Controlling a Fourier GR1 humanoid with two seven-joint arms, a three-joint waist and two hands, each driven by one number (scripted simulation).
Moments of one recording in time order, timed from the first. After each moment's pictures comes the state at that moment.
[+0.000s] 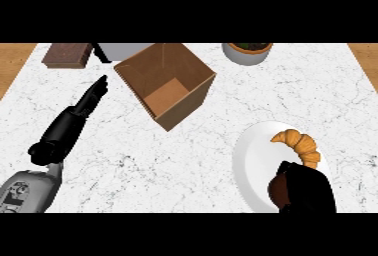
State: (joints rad) left arm -0.22 0.40 -0.15 -1.52 0.03 -0.06 -0.09; right arm 0.00 -0.47 0.58 -1.77 0.88 0.16 0.97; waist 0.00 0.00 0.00
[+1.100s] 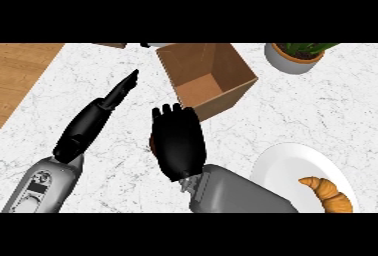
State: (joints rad) left arm -0.33 0.34 -0.22 -1.53 -0.01 -0.14 -0.08; right arm -0.75 -0.01 0.80 -1.45 1.01 0.14 0.90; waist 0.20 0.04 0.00
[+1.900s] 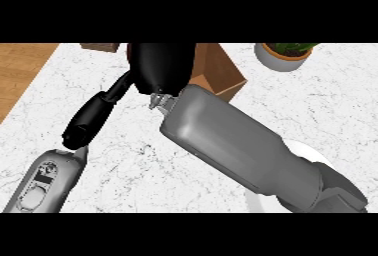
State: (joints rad) left arm -0.37 0.32 -0.21 -1.46 -0.02 -0.13 -0.06; right arm -1.25 -0.01 0.58 -1.11 0.98 -0.11 1.10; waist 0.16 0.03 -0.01
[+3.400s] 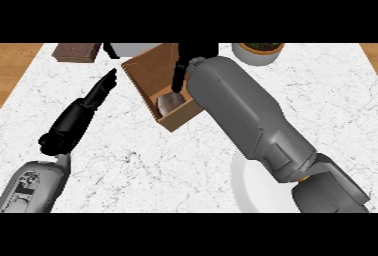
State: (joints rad) left arm -0.28 0.34 -0.12 -1.49 -0.03 -0.12 -0.07; right arm -1.34 0.00 0.38 -0.53 0.46 0.00 0.78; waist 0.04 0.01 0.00
